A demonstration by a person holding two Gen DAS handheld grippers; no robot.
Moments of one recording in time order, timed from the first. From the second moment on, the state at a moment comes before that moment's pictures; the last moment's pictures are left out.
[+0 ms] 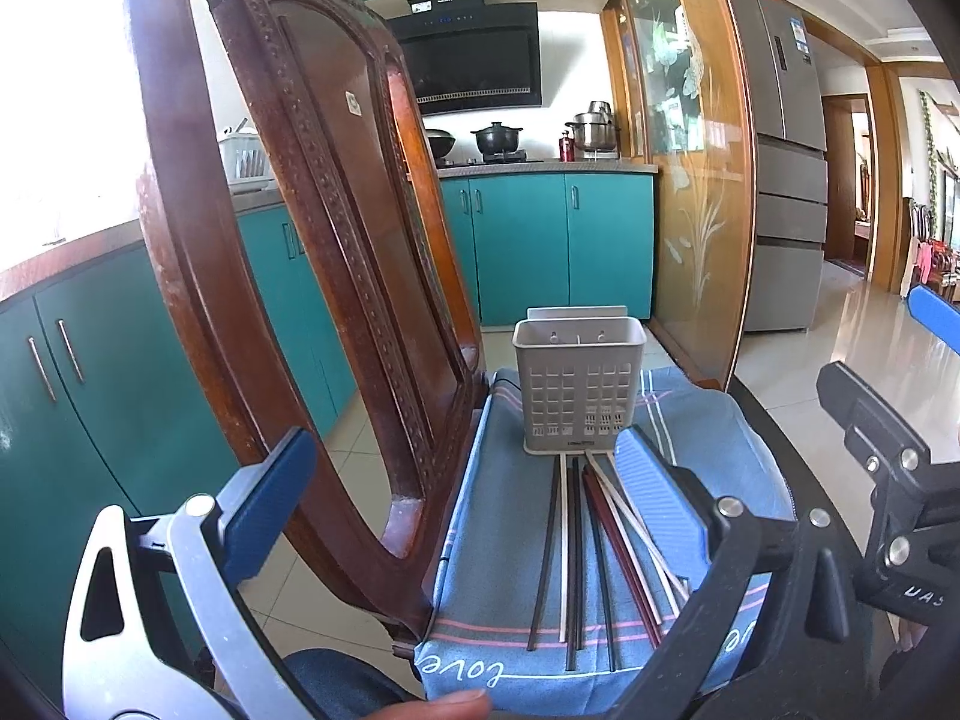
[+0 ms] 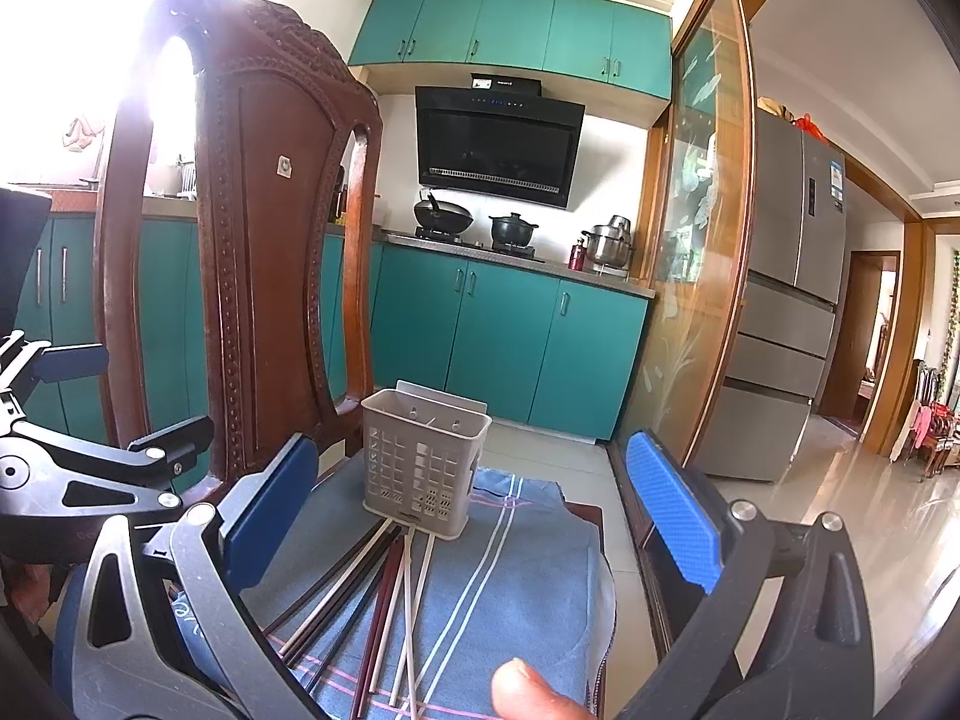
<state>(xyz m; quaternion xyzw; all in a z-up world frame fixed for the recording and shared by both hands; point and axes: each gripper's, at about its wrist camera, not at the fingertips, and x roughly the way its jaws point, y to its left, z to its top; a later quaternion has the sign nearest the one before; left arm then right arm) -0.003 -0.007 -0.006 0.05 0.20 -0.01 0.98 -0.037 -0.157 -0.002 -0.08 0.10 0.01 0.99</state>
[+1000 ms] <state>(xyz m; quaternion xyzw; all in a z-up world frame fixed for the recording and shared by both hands) 0.056 -0.015 -0.123 0.08 0.40 -0.06 0.91 0.101 -0.211 -0.105 -0.01 0.39 -0.06 0.92</state>
